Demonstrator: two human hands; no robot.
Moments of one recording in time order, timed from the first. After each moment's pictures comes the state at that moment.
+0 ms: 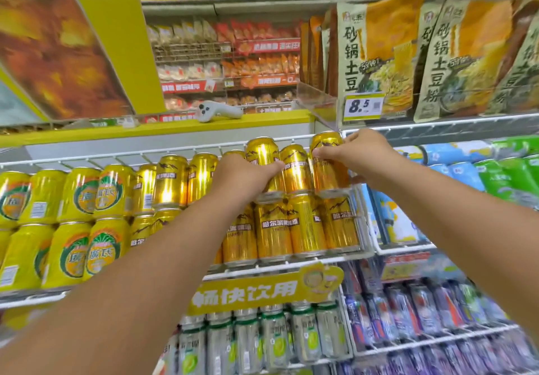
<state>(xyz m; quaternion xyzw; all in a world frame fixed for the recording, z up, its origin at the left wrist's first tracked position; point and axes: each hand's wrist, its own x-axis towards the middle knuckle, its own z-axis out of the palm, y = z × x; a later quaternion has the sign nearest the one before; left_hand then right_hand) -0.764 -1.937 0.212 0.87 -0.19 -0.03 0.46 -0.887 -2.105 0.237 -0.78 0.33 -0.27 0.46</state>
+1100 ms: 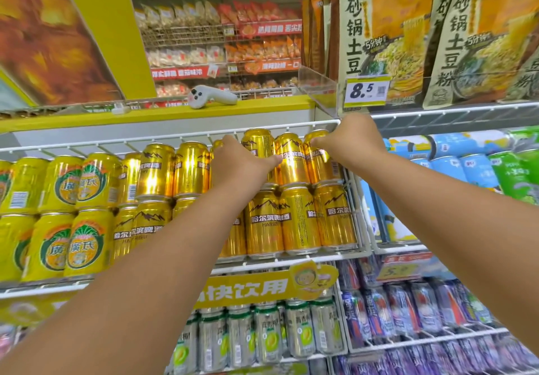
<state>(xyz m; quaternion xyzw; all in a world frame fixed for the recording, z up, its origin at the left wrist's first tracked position) -0.743 -1.979 0.192 0.89 -0.16 0.09 0.41 -0.840 -2.141 0.223 -0.85 0.38 -0.28 0.23</state>
